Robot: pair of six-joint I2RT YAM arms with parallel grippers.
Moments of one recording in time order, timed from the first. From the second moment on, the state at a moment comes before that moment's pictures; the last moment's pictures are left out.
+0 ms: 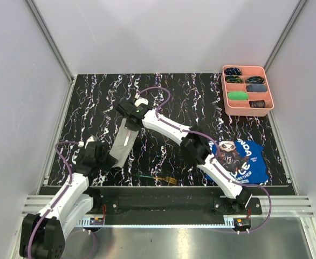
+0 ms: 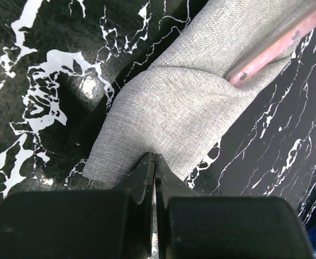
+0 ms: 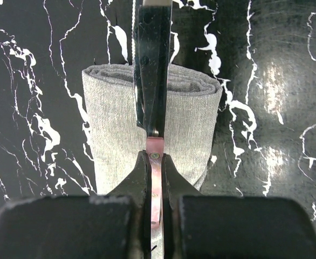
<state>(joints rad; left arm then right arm) -0.20 0.78 0.27 -0.35 0.01 -0.87 0.95 2.58 2.46 -0.92 0.32 1.11</state>
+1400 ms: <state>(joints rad) -0.20 0.74 0.24 -0.34 0.10 -0.94 0.97 2.57 2.41 -0.91 0.35 1.10</state>
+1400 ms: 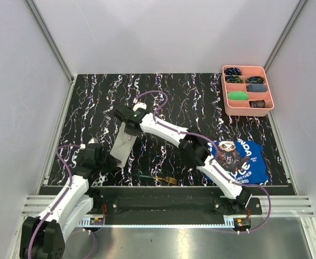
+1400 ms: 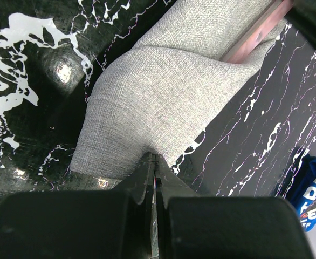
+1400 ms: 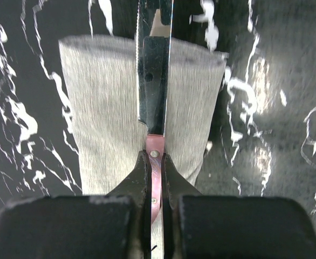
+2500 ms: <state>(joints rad) -0.20 0.73 0.24 -0.35 0.09 -0.94 1.00 2.47 2.26 -0.90 0.25 1.04</state>
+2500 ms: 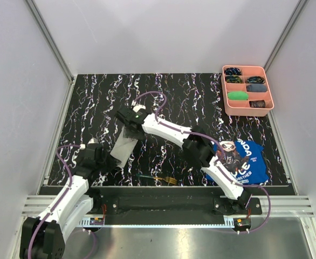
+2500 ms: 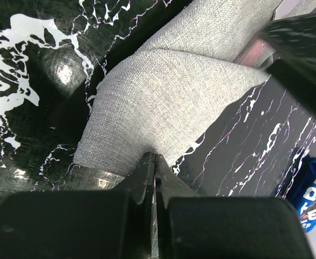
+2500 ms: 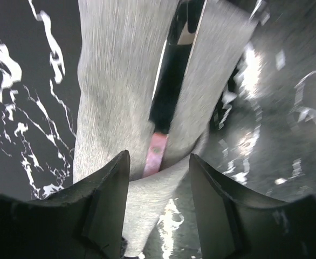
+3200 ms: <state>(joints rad) -0.20 0.73 0.24 -0.35 0.09 -0.94 0.85 2.52 2.41 -0.88 0.26 0.89</state>
